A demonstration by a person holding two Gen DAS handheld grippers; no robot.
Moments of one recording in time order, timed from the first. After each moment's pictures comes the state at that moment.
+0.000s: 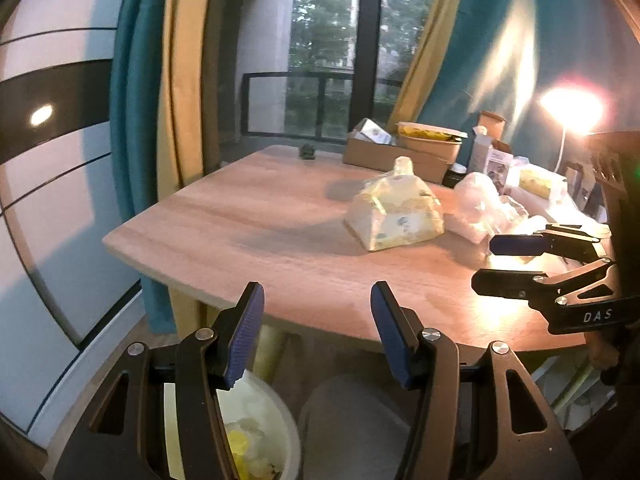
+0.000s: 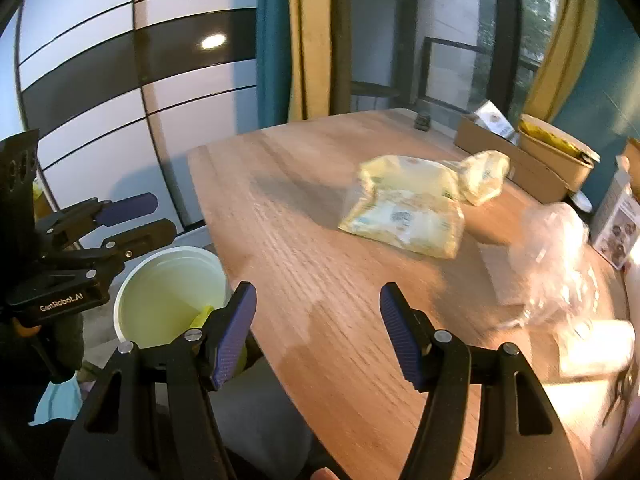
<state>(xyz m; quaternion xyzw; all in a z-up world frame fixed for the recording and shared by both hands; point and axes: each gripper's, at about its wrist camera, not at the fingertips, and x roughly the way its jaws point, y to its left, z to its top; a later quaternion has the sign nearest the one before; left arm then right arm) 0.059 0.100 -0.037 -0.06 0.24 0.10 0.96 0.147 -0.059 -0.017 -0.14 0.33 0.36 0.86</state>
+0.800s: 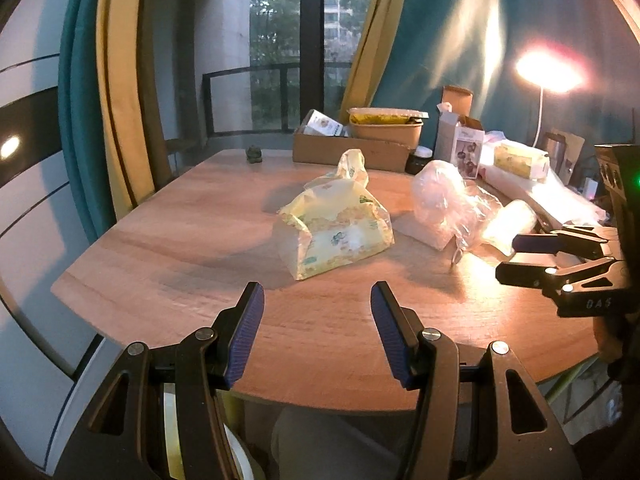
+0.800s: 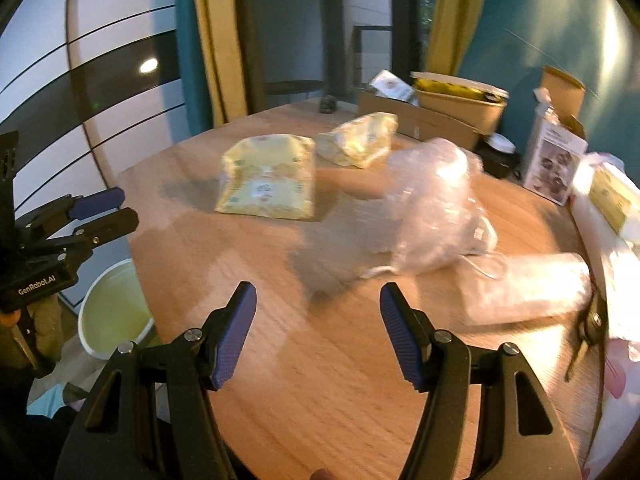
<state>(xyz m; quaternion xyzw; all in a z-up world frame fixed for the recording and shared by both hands) 0.124 0.049 -0.026 -0.02 0.27 0.05 0.96 0.179 -0.161 -0.022 -0.08 0.35 0.27 0.89</state>
